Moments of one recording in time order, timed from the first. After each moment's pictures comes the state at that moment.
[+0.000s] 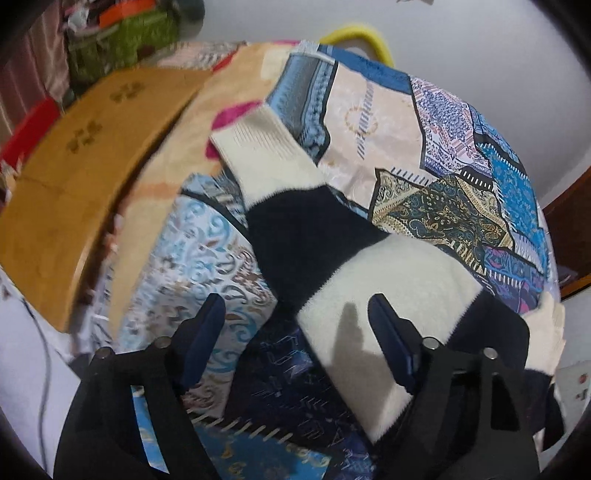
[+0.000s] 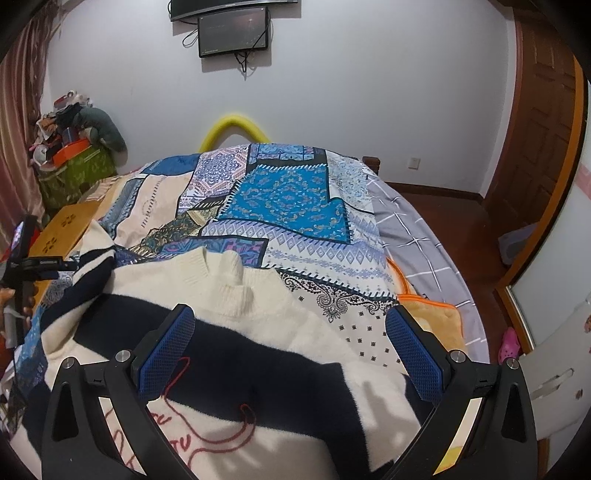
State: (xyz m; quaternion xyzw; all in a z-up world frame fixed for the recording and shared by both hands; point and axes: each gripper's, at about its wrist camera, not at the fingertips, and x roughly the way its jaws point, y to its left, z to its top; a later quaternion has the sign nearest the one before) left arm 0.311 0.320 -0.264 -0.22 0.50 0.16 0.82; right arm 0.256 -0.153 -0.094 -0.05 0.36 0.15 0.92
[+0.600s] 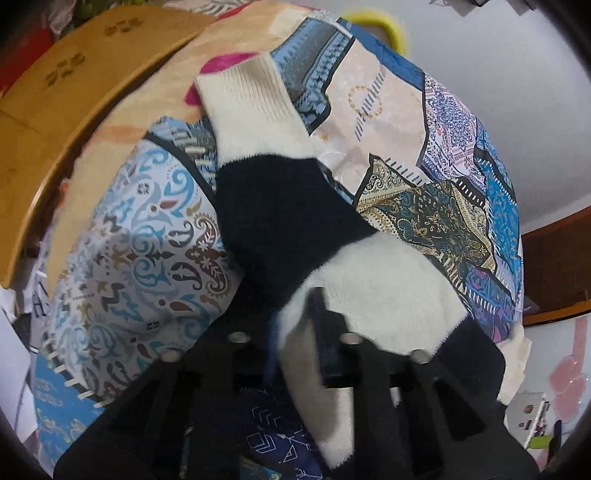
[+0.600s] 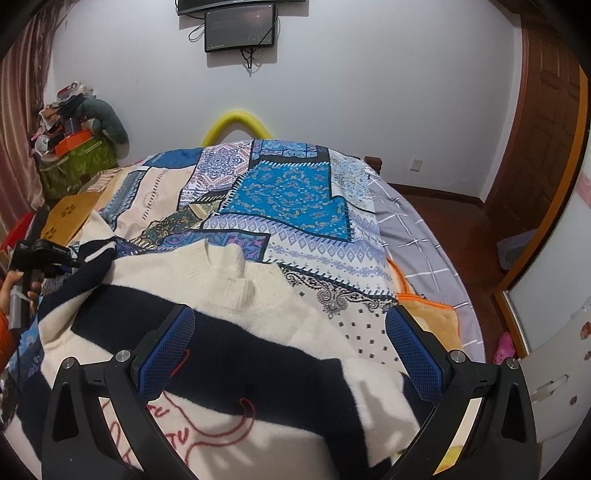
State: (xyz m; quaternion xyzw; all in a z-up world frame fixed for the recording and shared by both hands) left arm 0.325 0.325 -0.280 -0.32 0.51 0.14 0.79; right arm 0.250 -0.148 -0.094 -0.07 0.36 0.15 0.92
